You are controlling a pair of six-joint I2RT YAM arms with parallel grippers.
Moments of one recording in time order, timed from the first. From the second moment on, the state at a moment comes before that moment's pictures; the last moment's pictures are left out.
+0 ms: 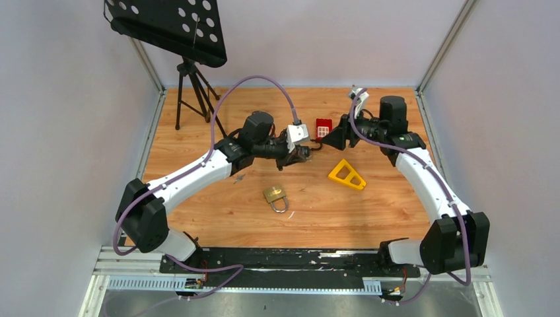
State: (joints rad) left arm -0.74 1.48 1.17 -0.15 0.60 0.32; right arm 0.19 1.32 1.11 -0.28 -0.88 0.05
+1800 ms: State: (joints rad) left arm -0.74 1.49 1.22 -0.35 0.76 0.30; right arm 0.43 1.27 1.06 -0.52 -0.97 -0.57
